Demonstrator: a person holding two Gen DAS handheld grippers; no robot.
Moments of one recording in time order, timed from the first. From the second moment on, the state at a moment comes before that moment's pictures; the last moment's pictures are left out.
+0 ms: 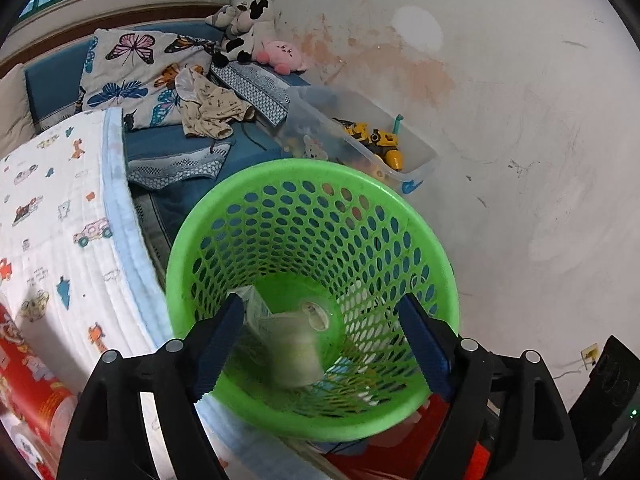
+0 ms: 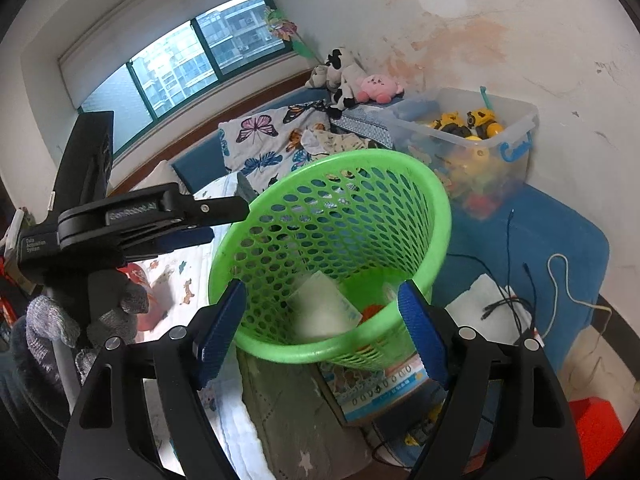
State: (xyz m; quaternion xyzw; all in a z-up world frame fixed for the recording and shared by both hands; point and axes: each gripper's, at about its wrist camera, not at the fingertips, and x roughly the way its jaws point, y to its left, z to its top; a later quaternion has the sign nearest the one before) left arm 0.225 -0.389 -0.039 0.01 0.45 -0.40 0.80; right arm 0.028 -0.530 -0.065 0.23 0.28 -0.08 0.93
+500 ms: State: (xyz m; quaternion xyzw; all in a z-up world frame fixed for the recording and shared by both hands) left arm 0.169 -0.271 0.026 0.00 0.36 -0.35 0.86; right arm 0.017 -0.469 -0.055 0.22 0.28 -0.01 0.93
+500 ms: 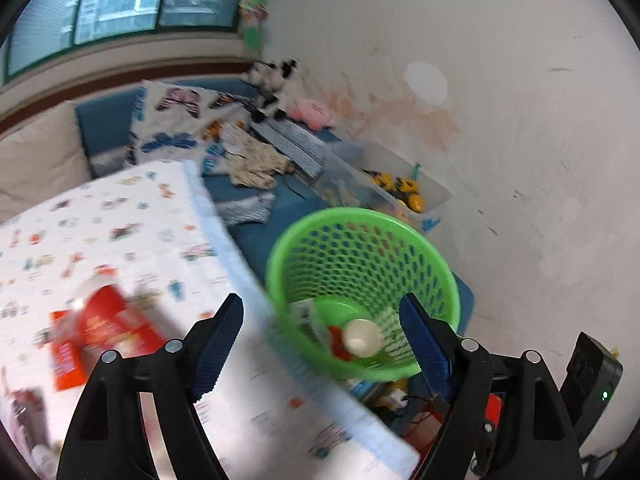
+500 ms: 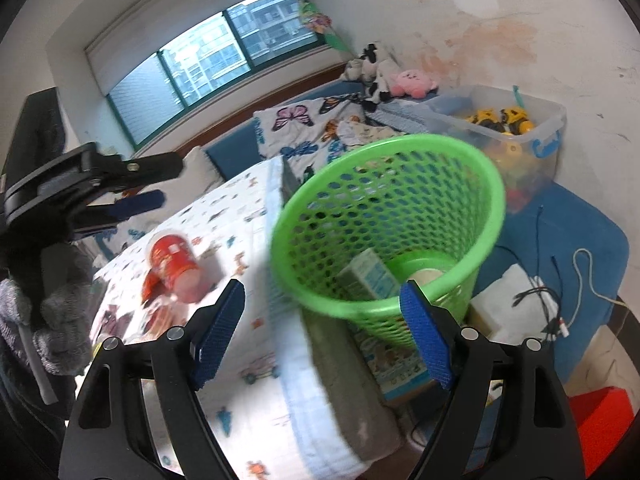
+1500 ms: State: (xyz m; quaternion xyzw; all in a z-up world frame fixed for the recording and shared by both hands) left arm 0.223 0.025 -0.066 -0.04 0.48 -0.05 0.88; right arm 0.049 -0.294 -0.039 0.14 0.32 0.16 0.92
